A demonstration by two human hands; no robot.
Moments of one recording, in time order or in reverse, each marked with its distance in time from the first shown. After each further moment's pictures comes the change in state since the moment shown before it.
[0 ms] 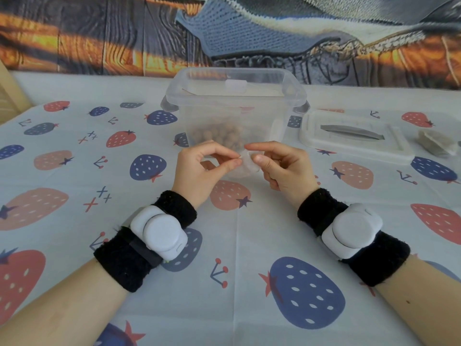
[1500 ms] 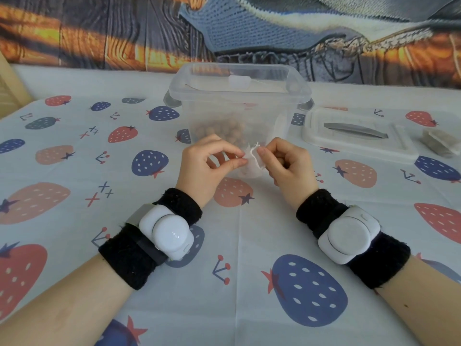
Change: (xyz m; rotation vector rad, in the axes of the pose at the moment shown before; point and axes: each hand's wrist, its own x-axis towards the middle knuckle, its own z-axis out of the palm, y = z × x) left_hand -0.002 0.004 0.003 0.170 0.032 0.119; right_hand 0.000 0.006 0.006 -0.232 0.108 -0.096
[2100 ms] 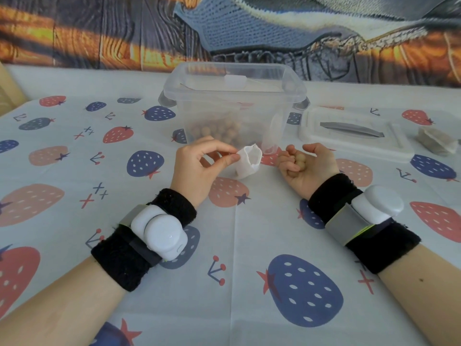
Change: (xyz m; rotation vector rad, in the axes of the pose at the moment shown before) left_hand 0.001 -0.005 0.000 0.009 0.011 -0.008; right_hand 0.020 0.013 -0.034 1.252 0.249 0.825
